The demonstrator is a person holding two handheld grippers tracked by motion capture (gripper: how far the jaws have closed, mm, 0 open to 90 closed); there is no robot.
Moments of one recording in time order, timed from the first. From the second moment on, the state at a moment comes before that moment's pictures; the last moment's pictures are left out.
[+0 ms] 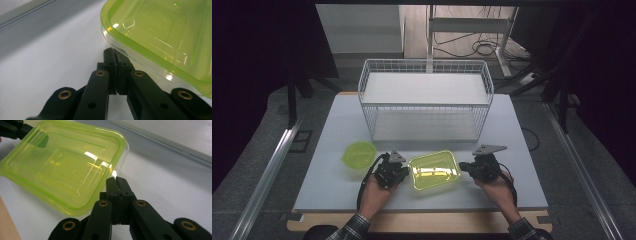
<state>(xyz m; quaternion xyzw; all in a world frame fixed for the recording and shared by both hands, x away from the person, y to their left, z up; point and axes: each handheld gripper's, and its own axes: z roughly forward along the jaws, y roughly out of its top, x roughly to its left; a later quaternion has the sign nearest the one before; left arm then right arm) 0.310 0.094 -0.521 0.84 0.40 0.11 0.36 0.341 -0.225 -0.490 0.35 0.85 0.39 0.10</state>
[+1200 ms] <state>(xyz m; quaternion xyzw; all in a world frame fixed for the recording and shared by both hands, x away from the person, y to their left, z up) 0.233 0.148 -0.510 0.81 0.39 0.16 0.41 0.297 -0.239 -0.491 0.33 0.85 0.40 0.13</state>
